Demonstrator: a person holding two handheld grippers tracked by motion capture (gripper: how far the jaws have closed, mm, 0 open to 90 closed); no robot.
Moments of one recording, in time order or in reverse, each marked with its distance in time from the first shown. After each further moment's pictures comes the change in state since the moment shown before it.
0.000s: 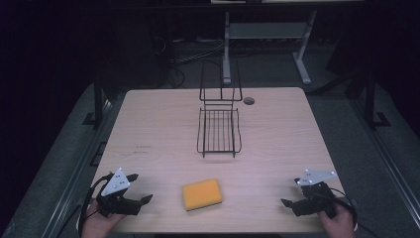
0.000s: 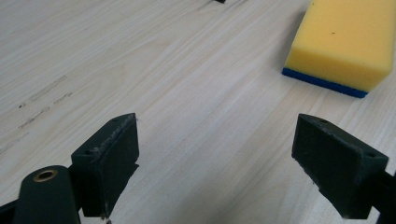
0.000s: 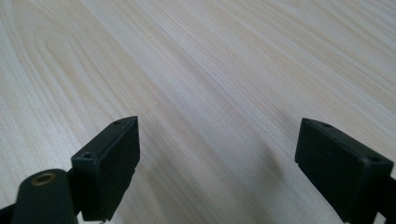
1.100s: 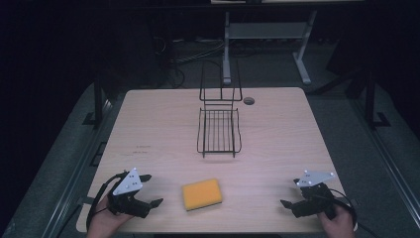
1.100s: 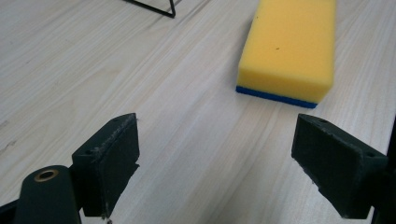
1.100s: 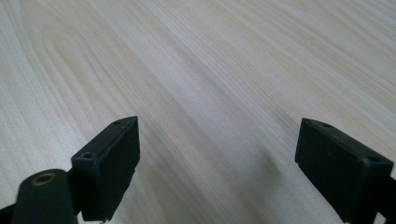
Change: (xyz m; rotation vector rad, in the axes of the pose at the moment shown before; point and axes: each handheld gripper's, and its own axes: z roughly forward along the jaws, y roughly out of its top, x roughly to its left) left arm -0.016 0.024 0.012 0.024 -0.120 0.116; right arm 0.004 0.001 -0.001 0.001 0.000 -0.013
